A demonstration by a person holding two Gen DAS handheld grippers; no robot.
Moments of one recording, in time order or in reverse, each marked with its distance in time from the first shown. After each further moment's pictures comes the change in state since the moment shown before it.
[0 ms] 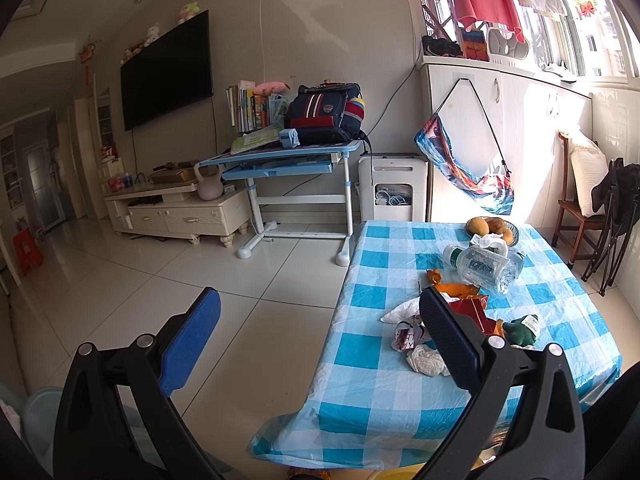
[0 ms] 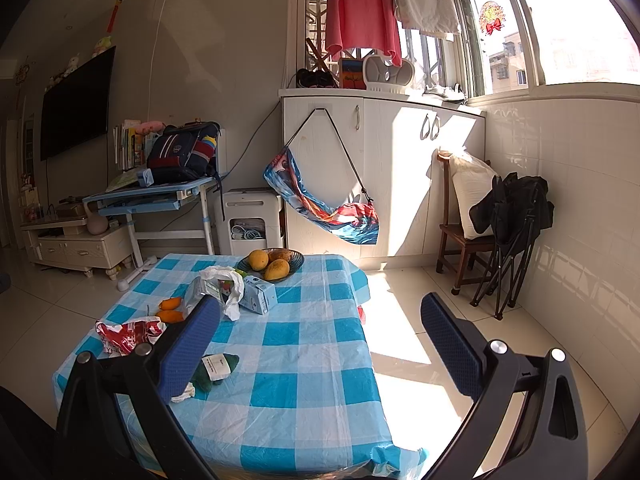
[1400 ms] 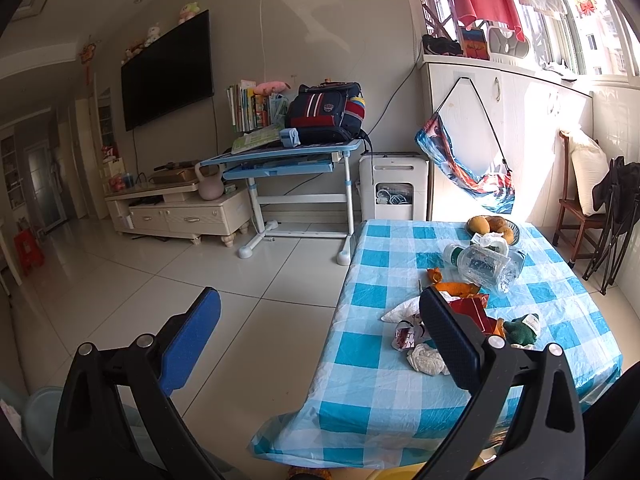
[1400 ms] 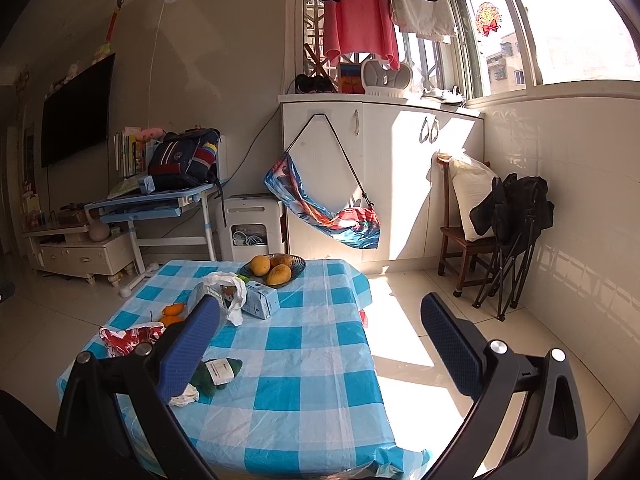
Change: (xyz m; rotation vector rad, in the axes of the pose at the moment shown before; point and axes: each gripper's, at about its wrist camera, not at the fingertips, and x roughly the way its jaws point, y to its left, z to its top) left arm -0.001 0.002 0.001 -0.001 0.002 0.001; right arm -0.006 0.004 0.003 -0.018 -0.081 -0.002
